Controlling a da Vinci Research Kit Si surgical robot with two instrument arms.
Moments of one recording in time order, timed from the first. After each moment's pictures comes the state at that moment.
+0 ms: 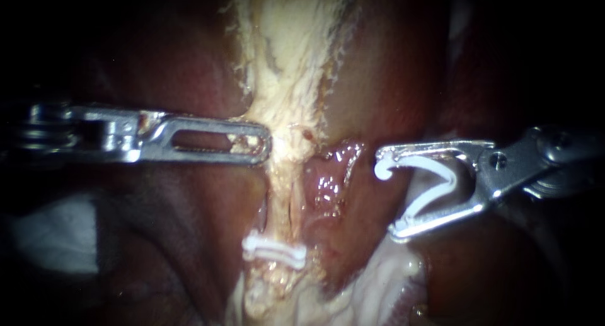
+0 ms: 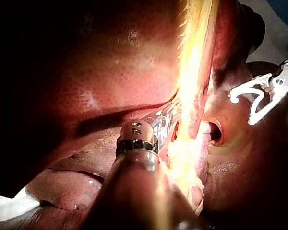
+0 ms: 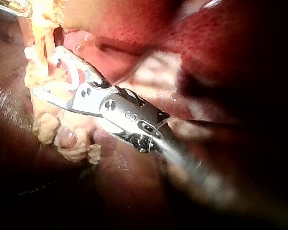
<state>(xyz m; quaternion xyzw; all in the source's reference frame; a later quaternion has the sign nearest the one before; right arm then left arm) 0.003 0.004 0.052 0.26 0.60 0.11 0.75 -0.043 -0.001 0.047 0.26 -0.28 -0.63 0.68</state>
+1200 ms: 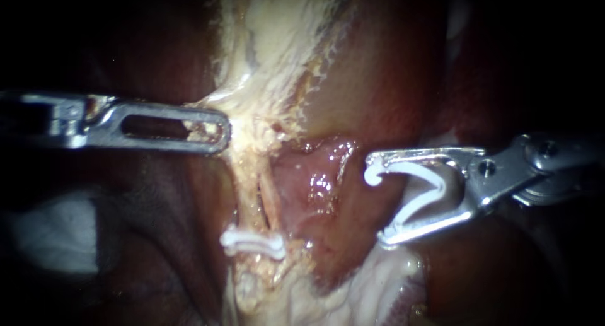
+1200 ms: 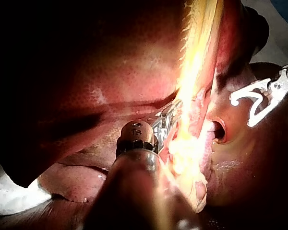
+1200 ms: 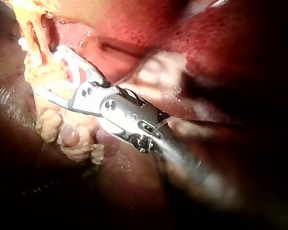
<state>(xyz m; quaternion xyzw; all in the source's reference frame) 0.005 0.002 0.052 0.25 0.60 0.11 0.75 -0.039 0.001 0.043 0.25 -0.27 -0.64 0.68</state>
